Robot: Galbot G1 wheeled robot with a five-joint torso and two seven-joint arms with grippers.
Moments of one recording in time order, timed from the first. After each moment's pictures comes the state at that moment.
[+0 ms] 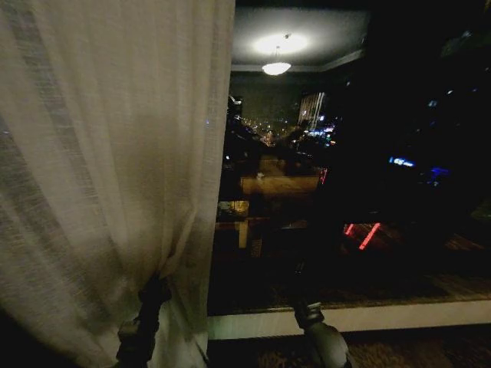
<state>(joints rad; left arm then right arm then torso) 1.66 -1.35 -0.55 -2.24 -0.10 0.11 -0.15 -1.39 1.30 0.36 1.99 0.01 -0.02 0.07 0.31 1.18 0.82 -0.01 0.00</state>
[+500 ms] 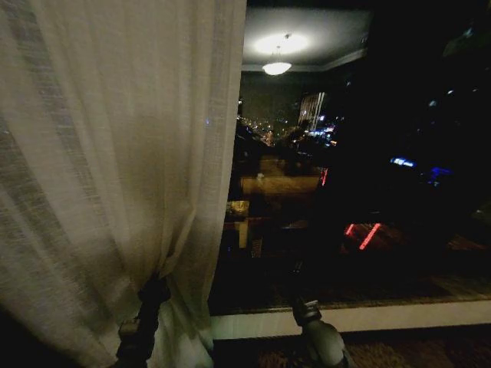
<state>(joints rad) 1.64 -1.34 -0.56 -2.22 -0.10 0.11 -0.15 -1.37 1.32 0.35 1.97 0.00 -0.02 0.07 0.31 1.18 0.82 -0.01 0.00</state>
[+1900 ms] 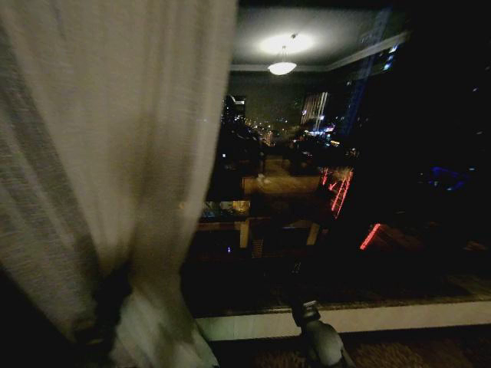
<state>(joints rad) 1.59 -1.33 -1.00 -2.08 -0.29 0.09 -0.24 -1.36 1.31 0.34 1.95 0.01 -0.01 0.06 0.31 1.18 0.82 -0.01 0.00</state>
